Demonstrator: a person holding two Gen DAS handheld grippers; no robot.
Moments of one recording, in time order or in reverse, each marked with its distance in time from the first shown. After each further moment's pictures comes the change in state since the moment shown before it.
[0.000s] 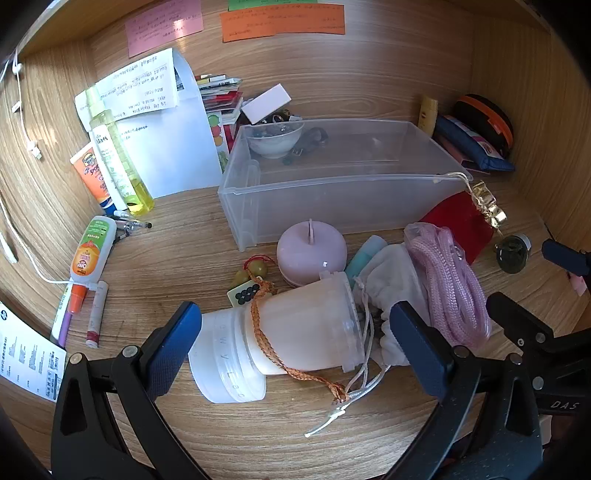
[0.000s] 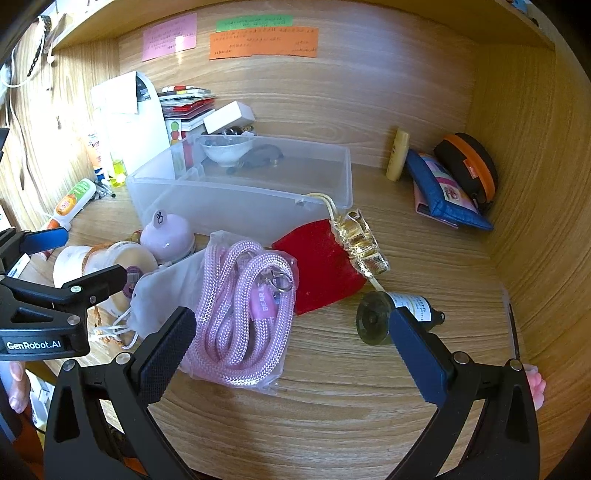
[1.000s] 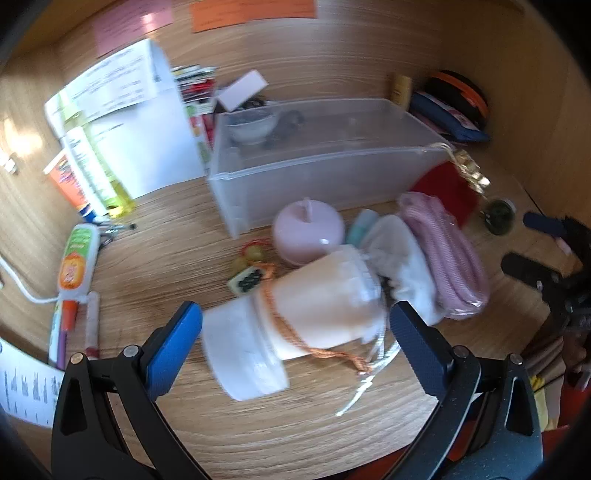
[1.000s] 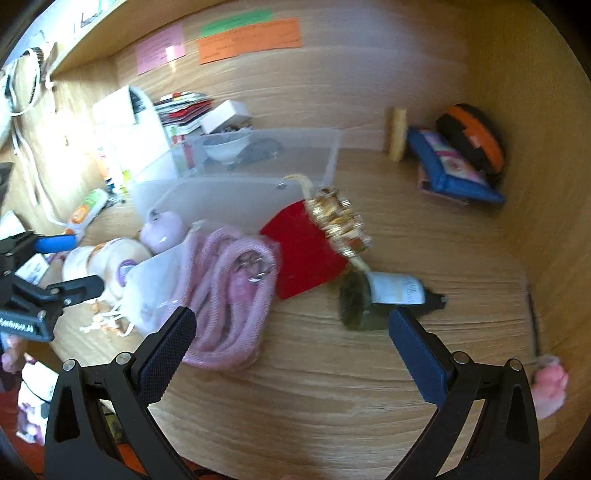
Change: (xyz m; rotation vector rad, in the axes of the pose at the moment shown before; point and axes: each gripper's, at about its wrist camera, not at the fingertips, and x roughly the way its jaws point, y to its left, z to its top) left arm 0.003 0.023 -0.004 0.093 0.056 -0.105; right arm 0.005 -0.037 -0.014 0.056 0.014 0.146
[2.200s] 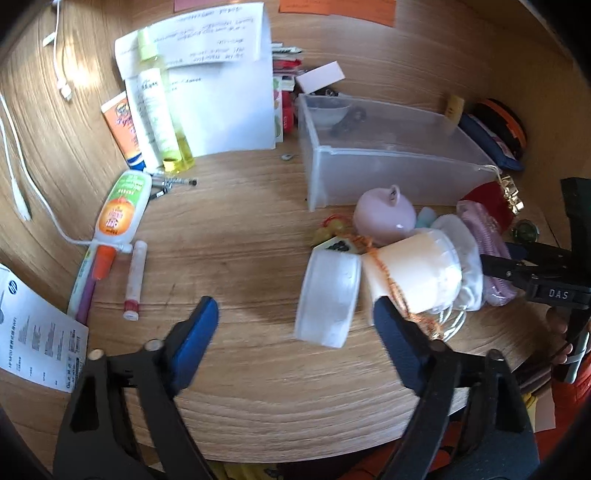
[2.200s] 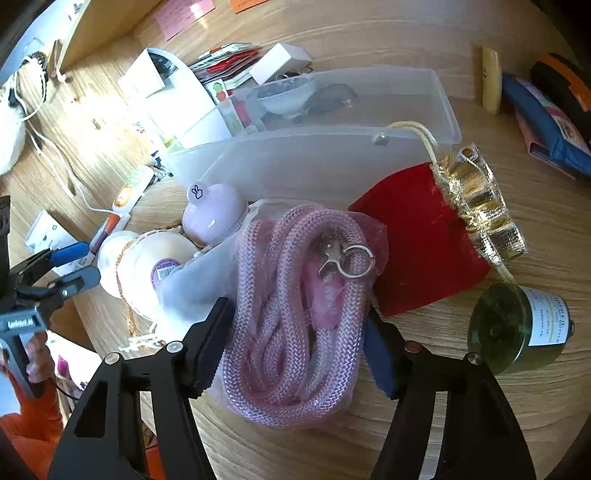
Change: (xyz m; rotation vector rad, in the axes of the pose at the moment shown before) left arm -0.010 0.065 -0.025 -0.158 0.033 0.040; right arm 0.071 0.017 0.013 0.020 0.190 0.280
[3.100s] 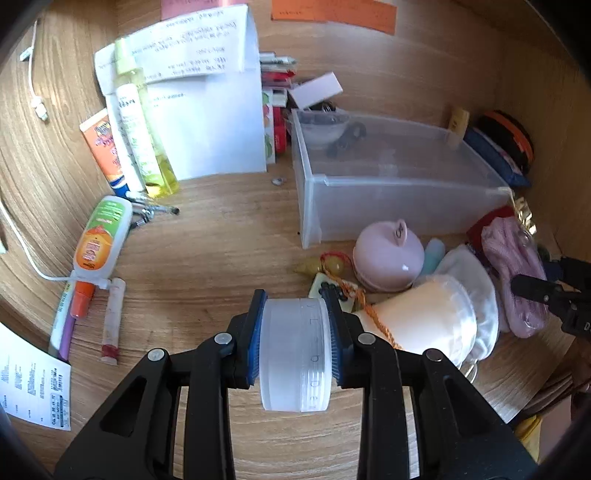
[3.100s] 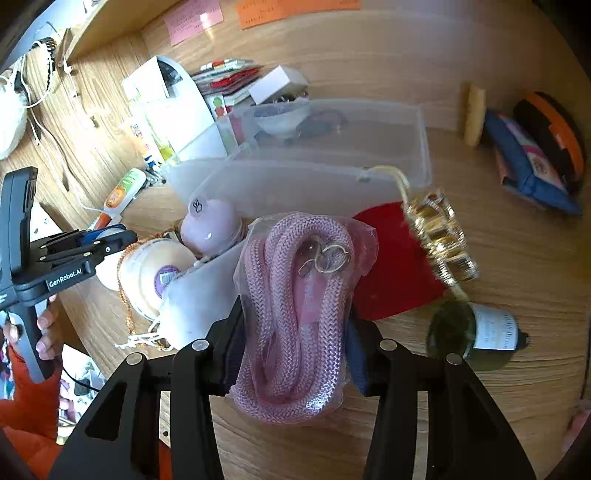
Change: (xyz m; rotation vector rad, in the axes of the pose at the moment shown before) left arm 0.022 -0.009 0.026 0.008 -0.077 -0.002; right arm -0.016 0.010 0.002 -0.047 -0.060 -0.106
